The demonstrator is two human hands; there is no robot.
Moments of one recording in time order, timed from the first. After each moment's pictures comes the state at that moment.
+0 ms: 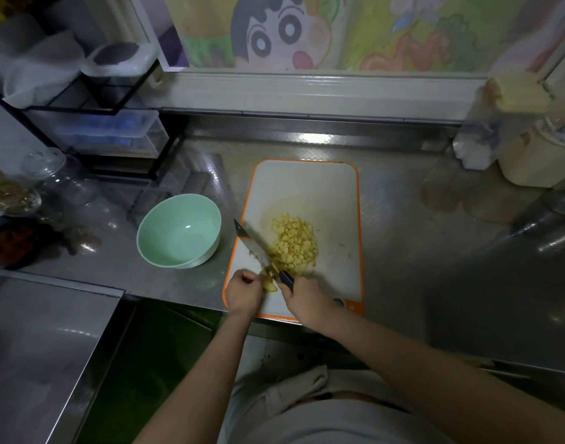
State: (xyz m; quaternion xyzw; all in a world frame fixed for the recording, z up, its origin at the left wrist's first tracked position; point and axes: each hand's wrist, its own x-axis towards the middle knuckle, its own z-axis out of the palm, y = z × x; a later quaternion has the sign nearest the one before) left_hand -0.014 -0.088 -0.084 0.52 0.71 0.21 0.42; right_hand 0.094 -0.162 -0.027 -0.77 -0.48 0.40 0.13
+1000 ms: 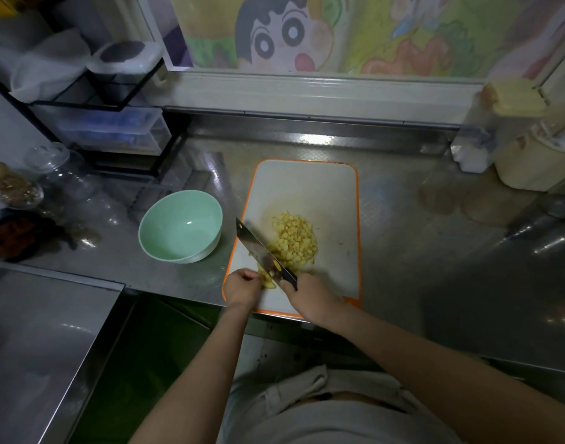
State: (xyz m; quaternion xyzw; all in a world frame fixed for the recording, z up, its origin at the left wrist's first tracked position) left_hand -0.018 -0.085 -0.084 0.52 0.71 0.19 0.43; right_hand 0.100 -0.166 -0.032 -0.75 -0.49 0.42 0.15
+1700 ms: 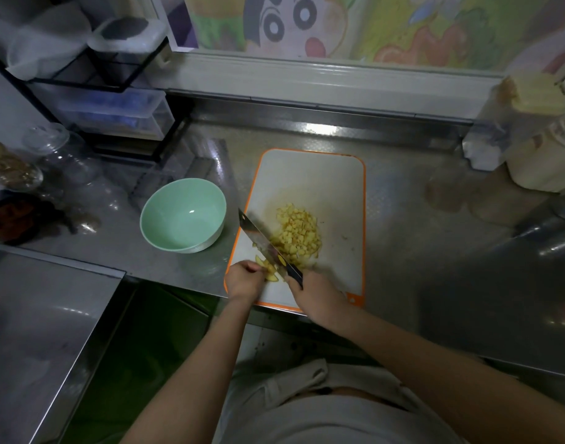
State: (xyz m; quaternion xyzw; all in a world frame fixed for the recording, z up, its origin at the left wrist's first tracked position) left_hand -0.017 -0.082 -0.085 0.52 0.72 0.19 0.43; right_hand 0.101 -0.171 -0.037 -0.76 -0.48 0.41 0.15
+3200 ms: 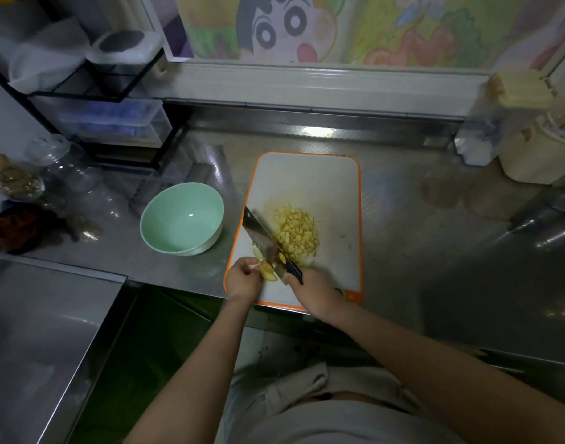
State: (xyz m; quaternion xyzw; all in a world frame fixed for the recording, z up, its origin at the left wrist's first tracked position) left_hand -0.023 -0.087 -0.094 0.57 0.66 0.23 0.43; right_hand 0.103 -0.169 -0.048 -0.75 -0.46 0.43 0.20
